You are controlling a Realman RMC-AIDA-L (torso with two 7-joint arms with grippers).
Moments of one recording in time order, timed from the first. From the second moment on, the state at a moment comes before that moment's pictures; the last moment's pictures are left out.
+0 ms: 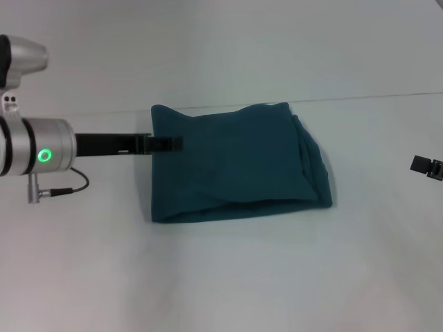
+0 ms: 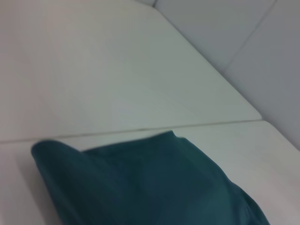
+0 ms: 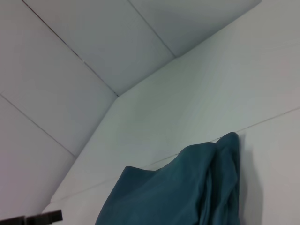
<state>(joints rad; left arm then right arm) -0.69 -2.11 0.94 0.88 2.15 1.14 -2.30 0.30 1.97 -0.57 -0.75 -1.83 -1.46 1.99</state>
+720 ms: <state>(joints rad) -0.81 -2.11 0.93 0.68 2.24 0.93 -2.44 0.33 1.97 -0.58 -0.75 -1.83 -1.47 1.99</state>
